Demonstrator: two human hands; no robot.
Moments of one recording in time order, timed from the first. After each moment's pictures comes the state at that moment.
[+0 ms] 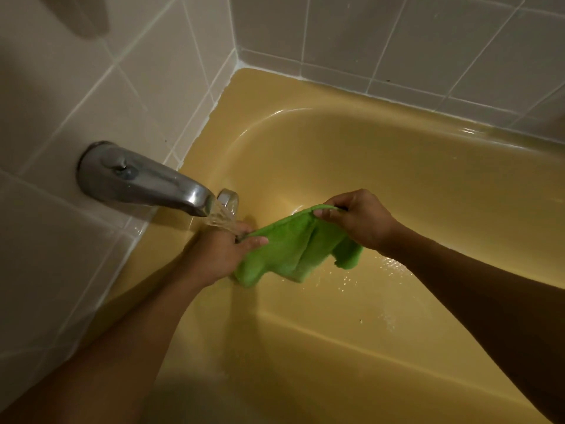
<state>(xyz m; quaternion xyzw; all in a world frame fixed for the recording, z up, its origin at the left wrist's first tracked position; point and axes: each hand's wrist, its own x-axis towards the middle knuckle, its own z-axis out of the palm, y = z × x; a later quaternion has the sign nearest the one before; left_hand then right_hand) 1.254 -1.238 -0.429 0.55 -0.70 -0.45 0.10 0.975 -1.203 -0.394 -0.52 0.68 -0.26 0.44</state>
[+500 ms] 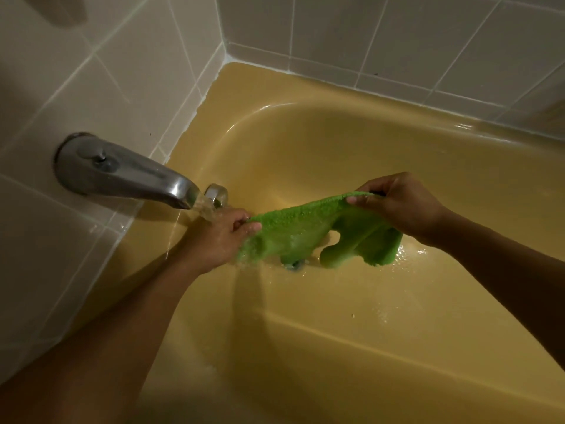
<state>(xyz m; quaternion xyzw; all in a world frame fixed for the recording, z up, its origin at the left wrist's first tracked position) 1.240 -1.249 -0.448 0.50 -0.74 -0.44 0.12 0.921 -1.176 -0.354 -0.48 0.69 -0.29 0.46</state>
